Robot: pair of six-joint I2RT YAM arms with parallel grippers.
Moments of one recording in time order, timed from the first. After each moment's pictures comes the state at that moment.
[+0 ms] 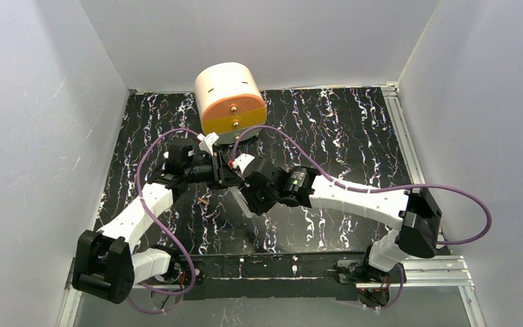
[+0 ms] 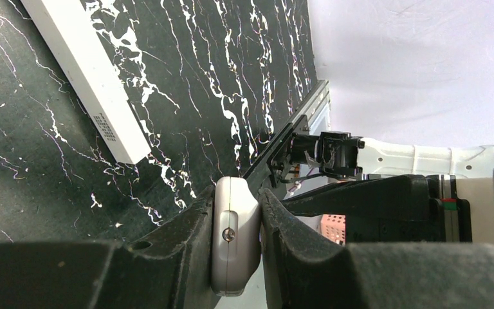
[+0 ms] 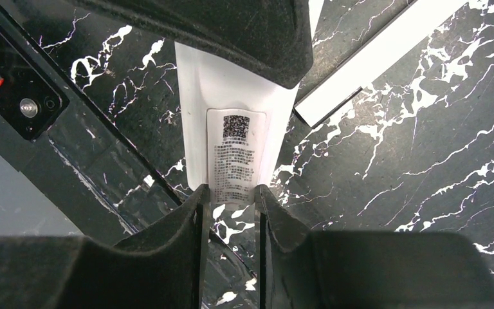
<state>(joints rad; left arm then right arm) -0.30 1.16 0.70 -0.18 0.83 -0.67 1.19 1.54 1.29 -0.65 0.06 0.31</state>
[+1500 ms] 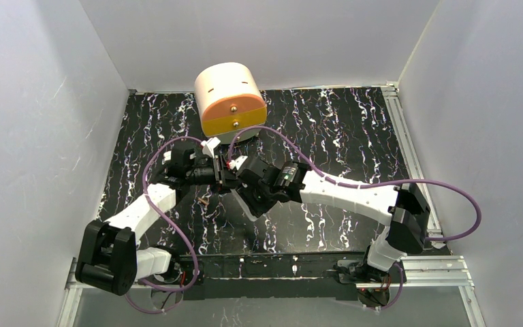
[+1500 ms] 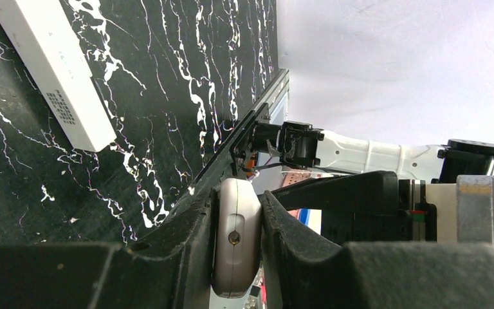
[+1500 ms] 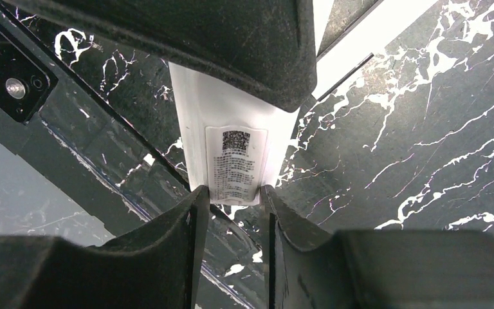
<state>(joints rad) -0.30 1.21 0.63 -0.03 0.94 -0.86 1.19 1.62 1.39 -0.80 0.04 0.35</state>
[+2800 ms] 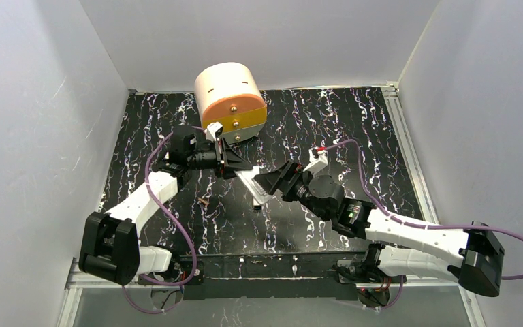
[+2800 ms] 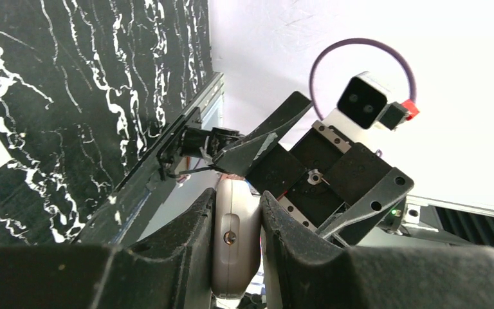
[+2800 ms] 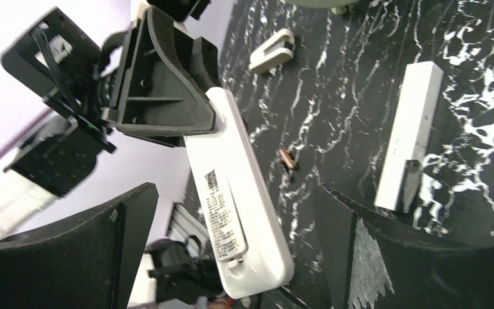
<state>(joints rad) -0.30 1.29 0.78 0.03 1.02 -1.11 1.13 1.01 0.64 0.18 0.35 1.02</state>
